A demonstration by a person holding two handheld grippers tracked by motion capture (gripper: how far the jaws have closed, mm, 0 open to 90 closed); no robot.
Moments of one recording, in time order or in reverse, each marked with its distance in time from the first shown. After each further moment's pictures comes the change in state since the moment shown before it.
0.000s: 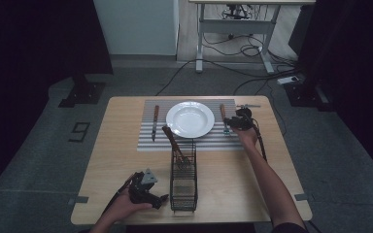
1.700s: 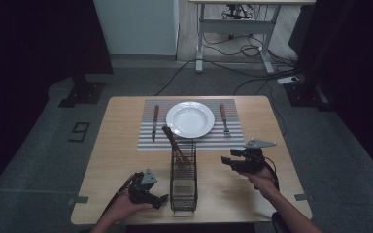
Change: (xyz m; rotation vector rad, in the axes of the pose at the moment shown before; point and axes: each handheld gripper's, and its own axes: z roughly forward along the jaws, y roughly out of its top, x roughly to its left) left arm -0.001 0.000 0.000 -0.001 0.004 -0.004; right arm 0.078 -0.095 -0.152 -0.050 0.326 -0.204
